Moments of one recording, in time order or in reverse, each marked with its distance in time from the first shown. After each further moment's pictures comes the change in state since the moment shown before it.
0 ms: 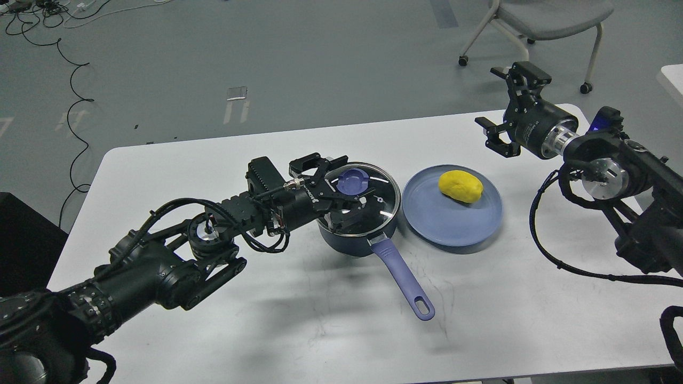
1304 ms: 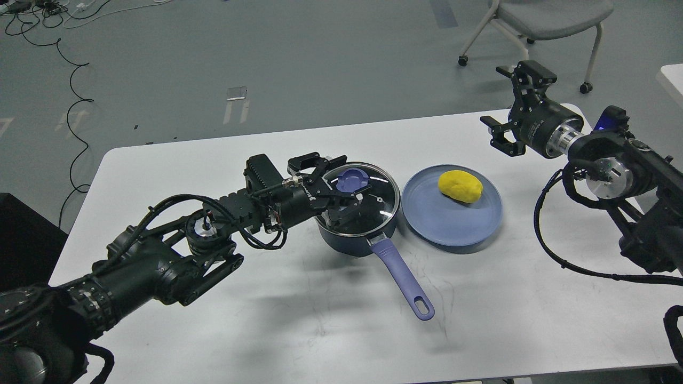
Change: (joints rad) left arm -0.019 0.000 0.042 0.036 -0.011 0.000 -0.009; right arm 0.000 -0.012 -0.001 -0.006 0.000 -0.003 0.006
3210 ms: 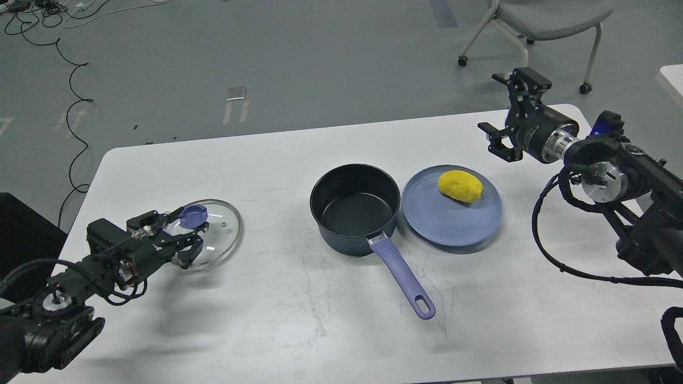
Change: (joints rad) left arm 0.261 0.332 0.025 0.283 -0.202 0.178 -0.049; right arm 0.002 0.009 -0.023 -0.020 -0.001 -0.003 0.003
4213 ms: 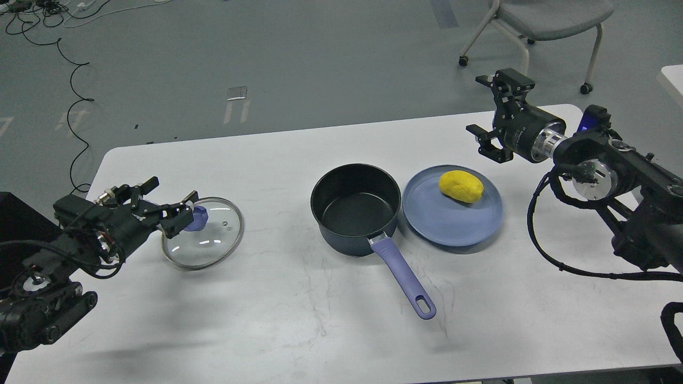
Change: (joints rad) left arm -0.118 0.142 0.014 -0.227 -0.314 -0.002 -0.036; right arm 0.056 -0.010 -0.122 0.004 -0.012 0.008 0.000
